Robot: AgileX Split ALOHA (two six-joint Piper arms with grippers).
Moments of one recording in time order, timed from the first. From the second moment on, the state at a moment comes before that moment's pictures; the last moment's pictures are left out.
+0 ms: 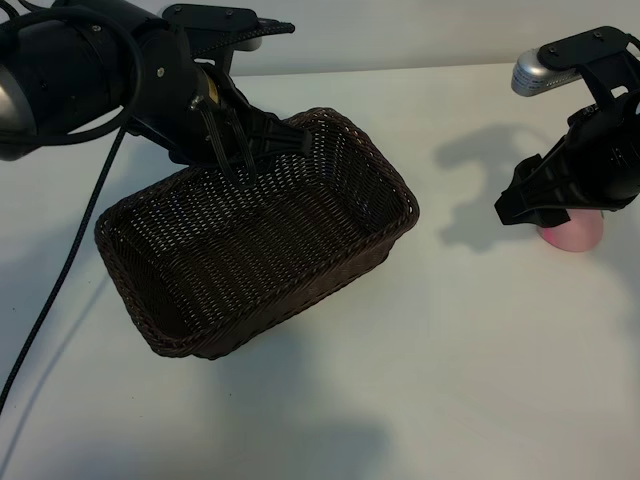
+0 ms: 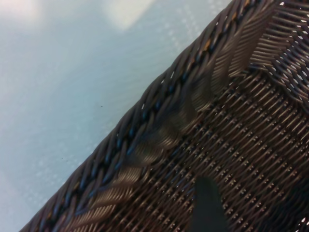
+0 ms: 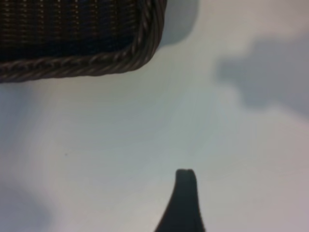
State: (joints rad) left arm -0.53 1.76 -1.31 0.08 0.65 -0.35; right arm 0.13 1.44 -1.01 0.36 0.79 -0.35
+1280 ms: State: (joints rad) left arm -0.53 1.35 -0.78 0.47 0.72 -1.23; right arm 0.13 1.44 -1.01 0.36 0.83 -0.35
